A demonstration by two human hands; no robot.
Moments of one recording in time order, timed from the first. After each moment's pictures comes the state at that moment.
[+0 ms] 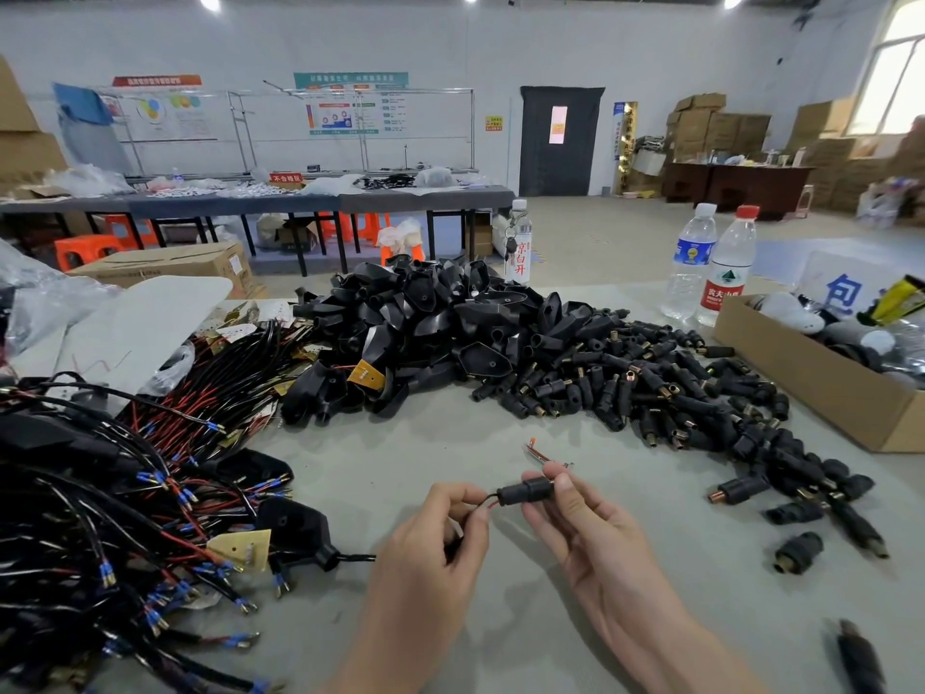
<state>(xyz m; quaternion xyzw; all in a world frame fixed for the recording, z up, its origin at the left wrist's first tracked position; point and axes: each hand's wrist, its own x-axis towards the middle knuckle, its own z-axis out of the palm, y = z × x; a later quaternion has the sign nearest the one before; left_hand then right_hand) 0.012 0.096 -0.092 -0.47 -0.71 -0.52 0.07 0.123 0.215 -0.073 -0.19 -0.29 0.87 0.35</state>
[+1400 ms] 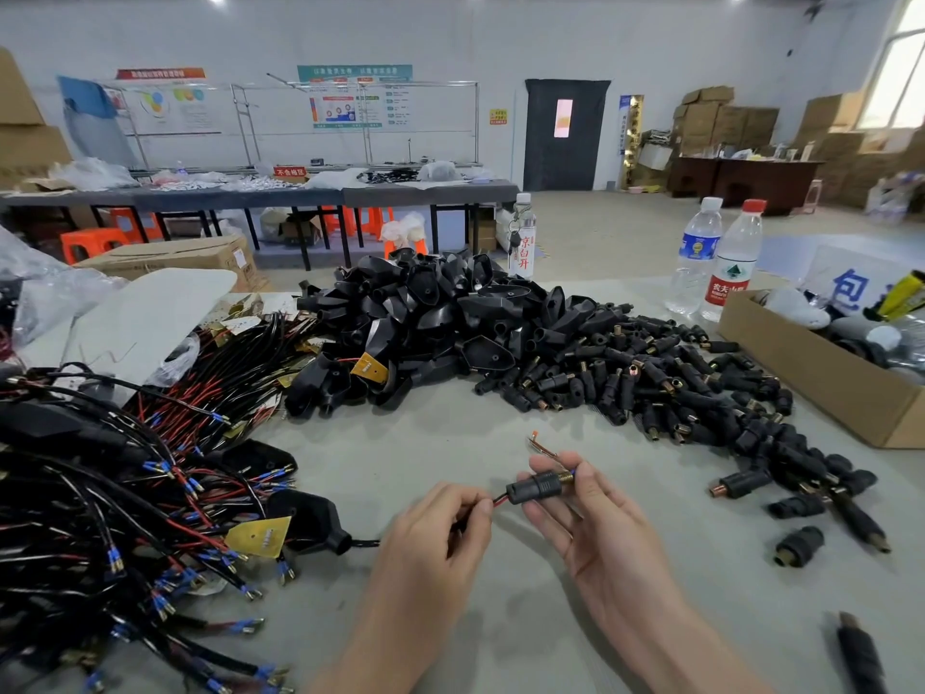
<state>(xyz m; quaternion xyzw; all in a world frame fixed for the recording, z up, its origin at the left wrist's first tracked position) 0.009 0.096 -0.092 -0.49 -0.71 -0.50 0.05 0.123 0.215 -0.074 -0.19 -0.32 0.85 0.36</state>
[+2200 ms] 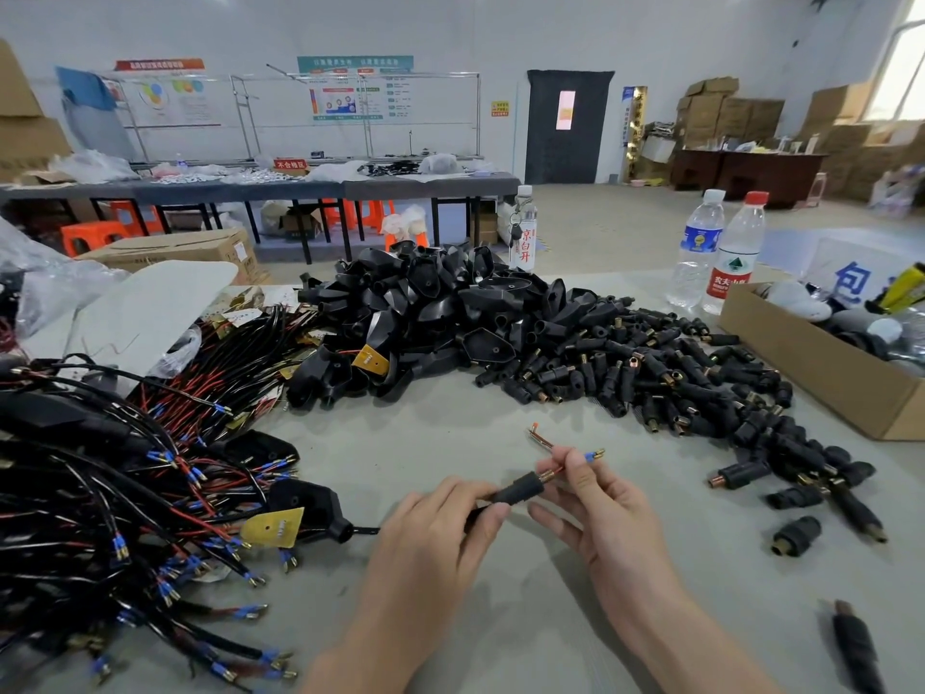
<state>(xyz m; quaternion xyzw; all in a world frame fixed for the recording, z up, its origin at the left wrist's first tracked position) 0.014 0.088 -0.082 -0.53 -0.76 -0.36 0.12 0.128 0.219 -0.077 -0.25 -0.43 0.78 0.37</state>
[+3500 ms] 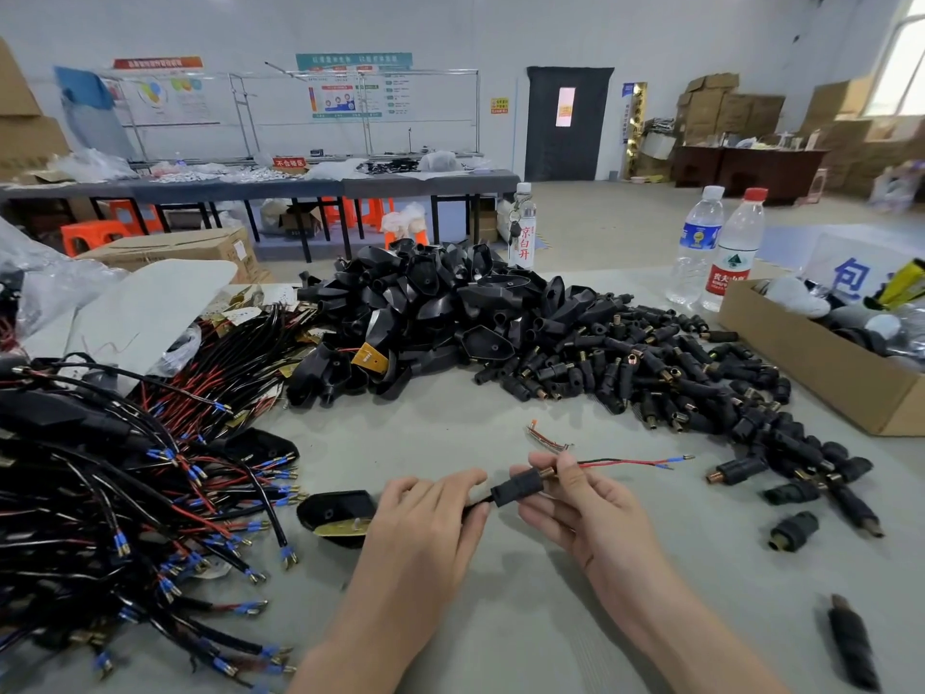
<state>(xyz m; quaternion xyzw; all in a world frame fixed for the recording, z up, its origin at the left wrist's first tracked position) -0.001 0.093 -0.092 -0.56 -0.73 -0.29 0.27 0.129 0.216 -0.076 -0.22 -0.46 0.80 0.32</state>
